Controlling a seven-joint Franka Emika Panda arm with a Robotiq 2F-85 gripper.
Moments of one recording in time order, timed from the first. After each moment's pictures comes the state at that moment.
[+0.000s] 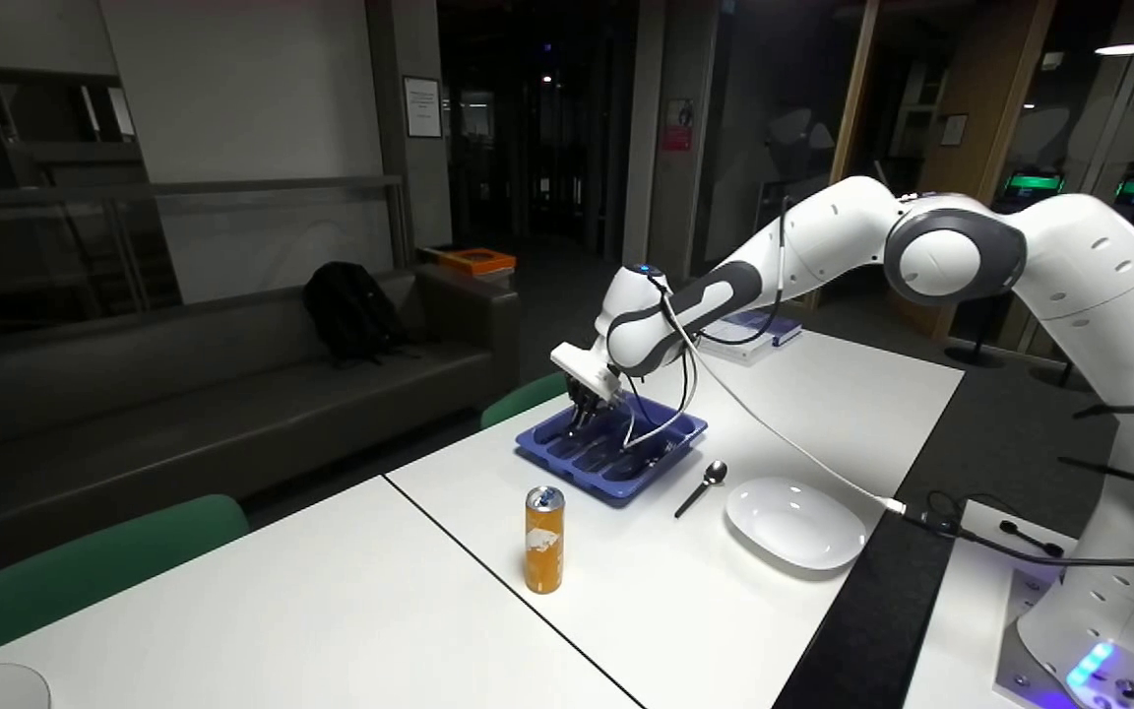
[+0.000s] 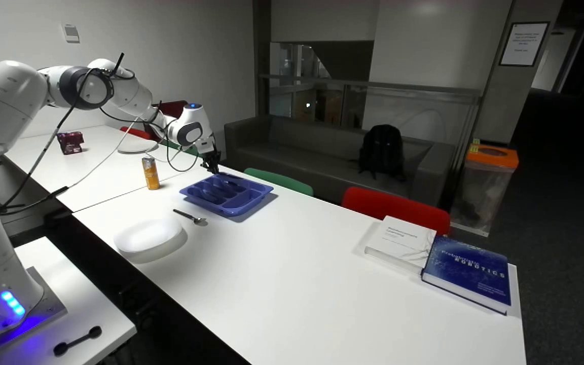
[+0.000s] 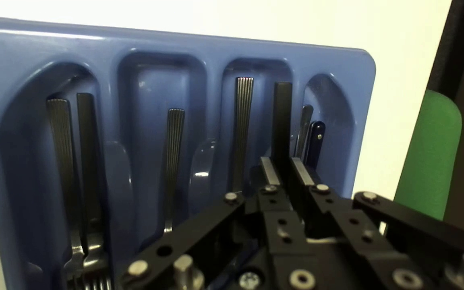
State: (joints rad) arm 0.18 0.80 -0.06 -1.50 0.15 2.63 1.48
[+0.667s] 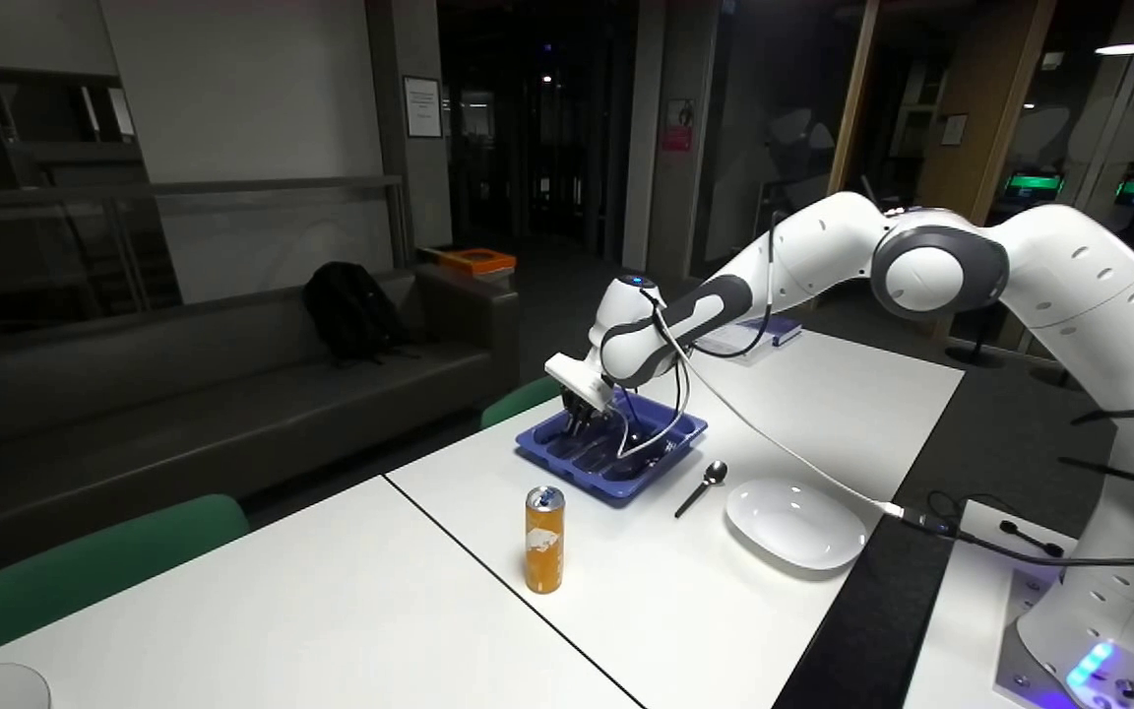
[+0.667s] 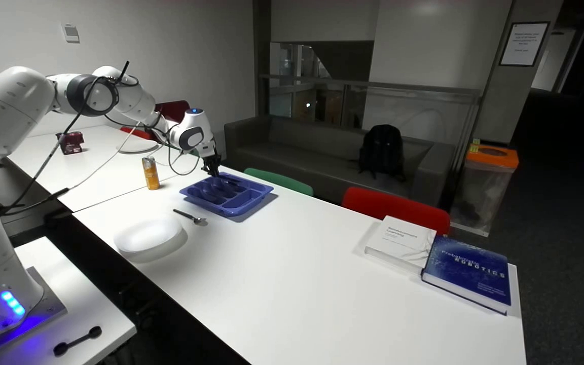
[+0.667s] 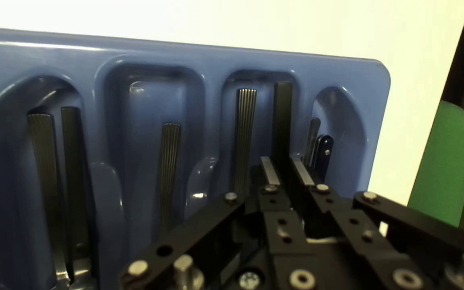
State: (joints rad) arm 0.18 0.86 -0.05 -1.44 0.15 2.63 1.48
